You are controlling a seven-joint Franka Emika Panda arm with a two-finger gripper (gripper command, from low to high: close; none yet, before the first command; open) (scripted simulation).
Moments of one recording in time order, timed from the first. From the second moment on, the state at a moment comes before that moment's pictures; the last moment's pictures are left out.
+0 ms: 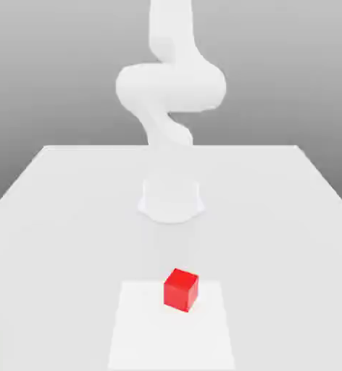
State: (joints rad) arm -0.02 -0.73 0.02 -2.36 0.00 2.35 0.85
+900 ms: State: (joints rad) arm -0.04 0.20 0.07 -2.84 -0.11 3.03 1.38
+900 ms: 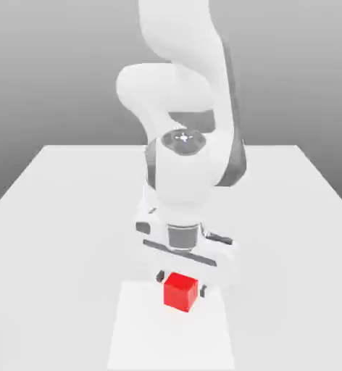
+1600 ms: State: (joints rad) arm -0.23 0.09 -0.01 -2.59 0.06 2.68 1.42
